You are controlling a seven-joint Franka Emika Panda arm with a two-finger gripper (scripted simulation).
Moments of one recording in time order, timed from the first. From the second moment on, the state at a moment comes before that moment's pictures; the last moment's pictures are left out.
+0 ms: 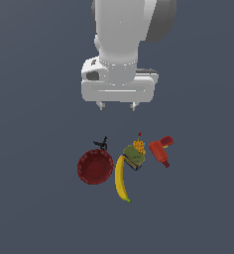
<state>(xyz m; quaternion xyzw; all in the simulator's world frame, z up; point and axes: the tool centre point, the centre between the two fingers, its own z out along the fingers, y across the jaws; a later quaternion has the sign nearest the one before) -0.006 0.001 0.318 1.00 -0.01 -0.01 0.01</state>
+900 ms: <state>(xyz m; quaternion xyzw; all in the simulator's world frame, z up) 0.005 -0.007 0.318 1.00 -0.02 0.01 -0.01</state>
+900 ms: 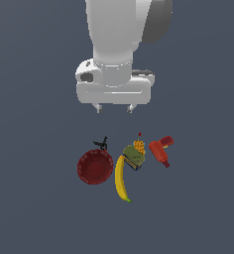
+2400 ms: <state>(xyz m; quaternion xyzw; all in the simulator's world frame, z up) -0.041 0.104 0.091 1.00 0.00 0.00 0.00</state>
